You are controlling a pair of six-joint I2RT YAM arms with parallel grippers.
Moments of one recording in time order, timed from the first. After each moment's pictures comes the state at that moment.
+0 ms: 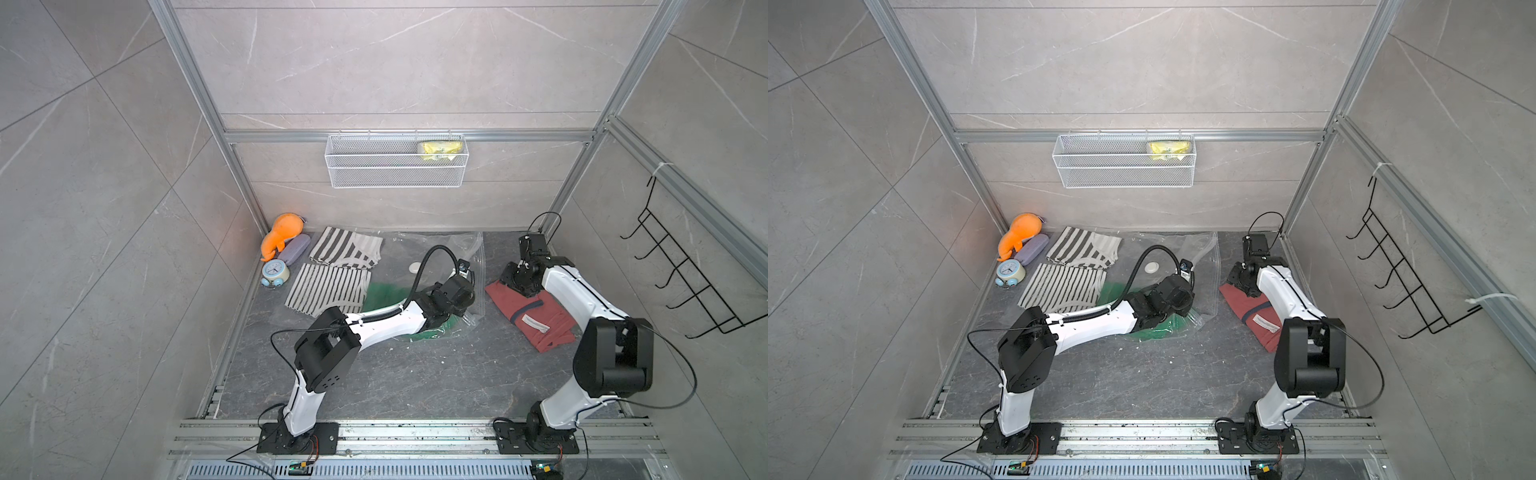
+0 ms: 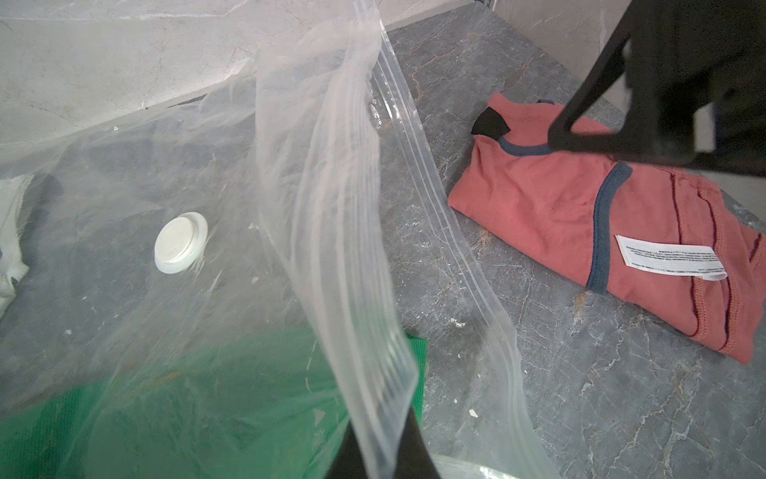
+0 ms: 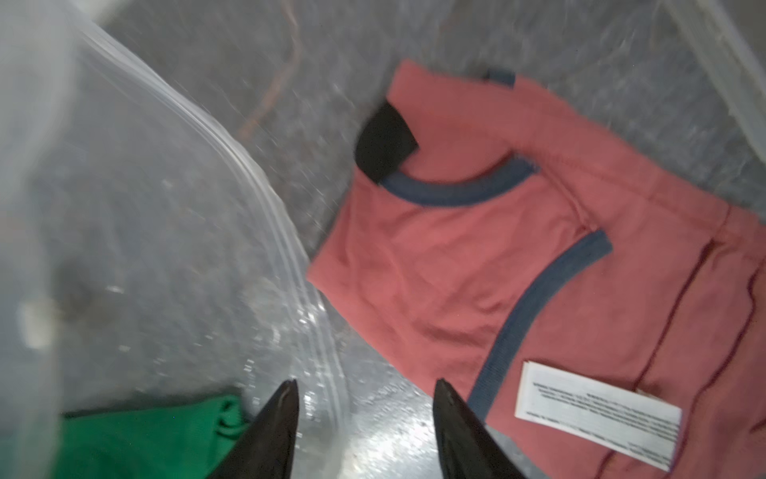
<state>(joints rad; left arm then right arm) -1.03 1.99 1.54 -0.19 -0.36 -0.29 -0.01 1.71 1.31 -0.77 0.05 0.47</state>
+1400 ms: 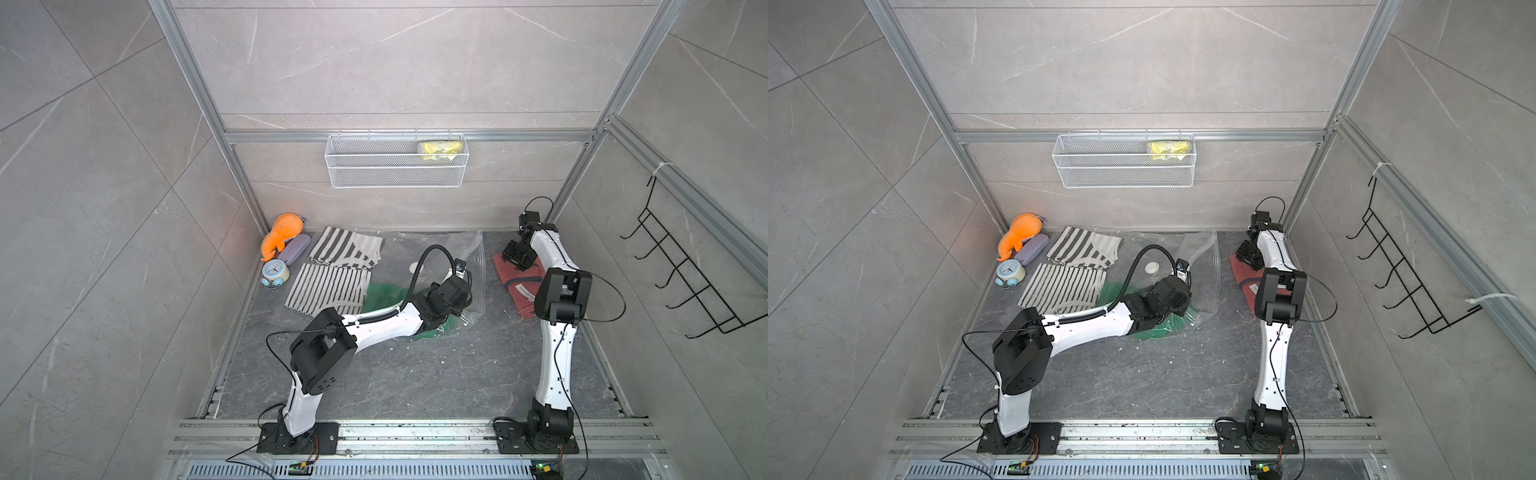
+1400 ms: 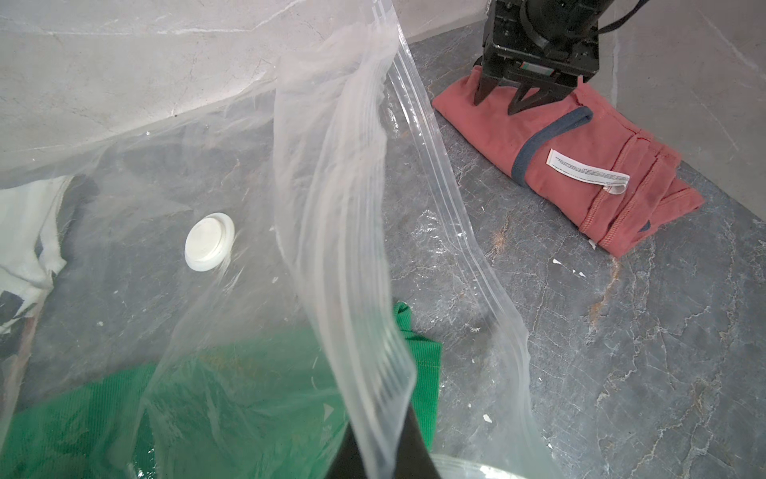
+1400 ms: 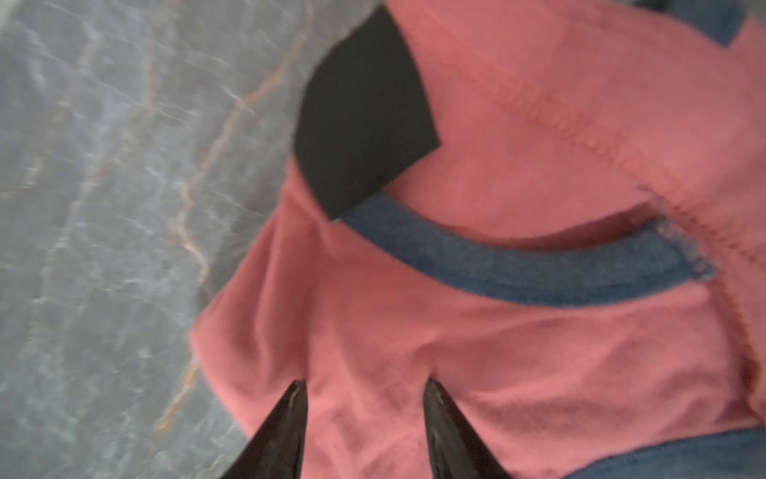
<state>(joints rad) -1.03 1.96 1.49 -0.16 -0.40 -0.29 -0.14 2.52 2.35 -1.07 0.00 0.50</state>
